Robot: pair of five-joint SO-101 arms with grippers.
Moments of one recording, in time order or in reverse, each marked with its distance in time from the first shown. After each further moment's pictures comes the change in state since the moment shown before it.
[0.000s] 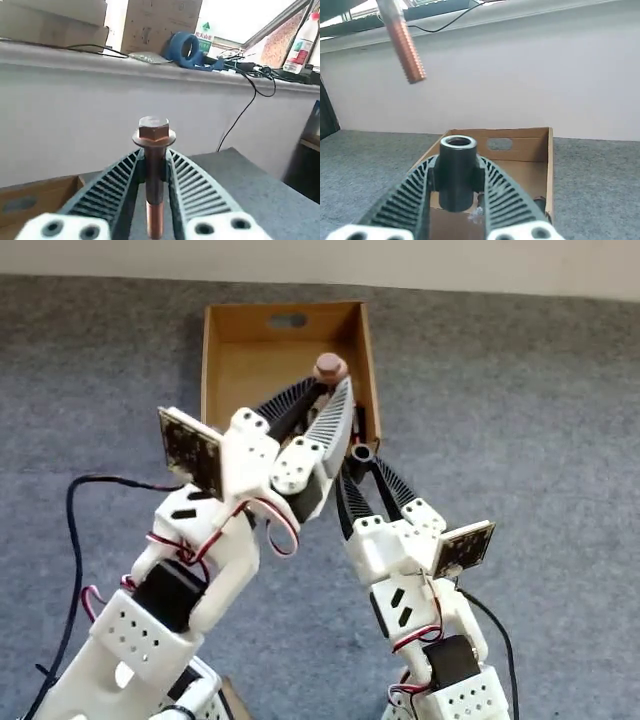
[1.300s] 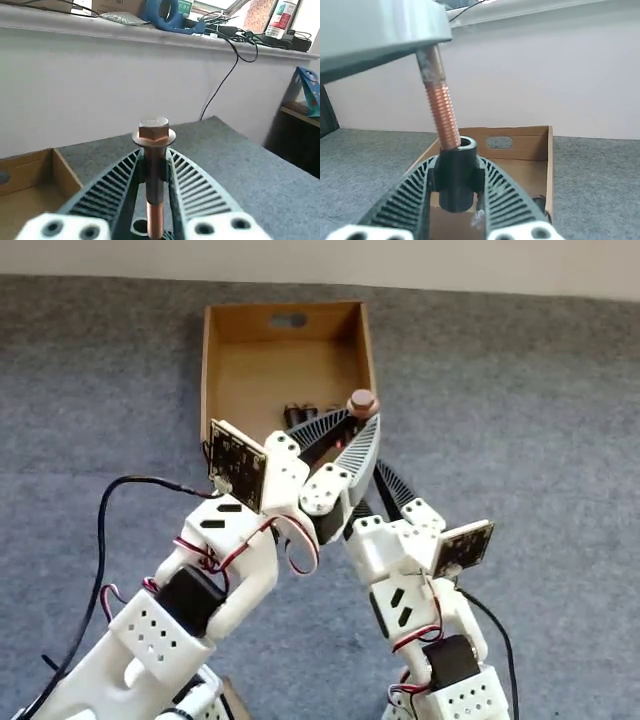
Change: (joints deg) left arm 4.5 0.7 5.3 -1.6 0.0; right arm 0.0 0.0 0.0 0.0 0.0
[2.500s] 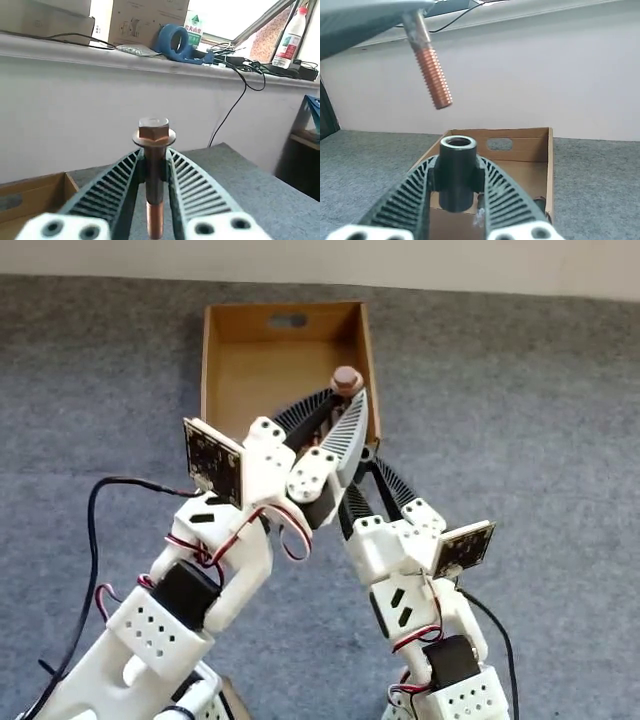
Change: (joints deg) left arm -3.2 0.2 0.2 -5.5 0.0; right arm 0.0 0.0 0.0 0.0 0.0
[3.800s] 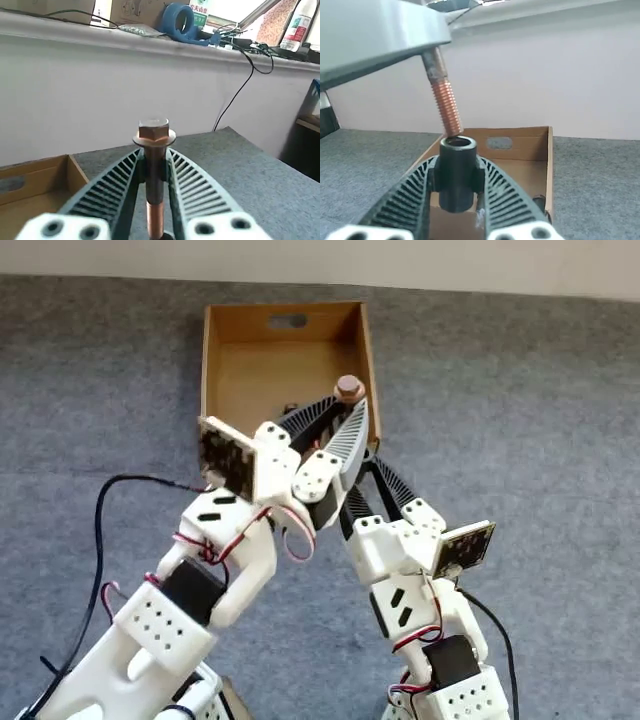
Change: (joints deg) left arm -0.1 3.0 1.2 -0.1 0.0; right arm 0.0 0.0 0.0 0.0 0.0
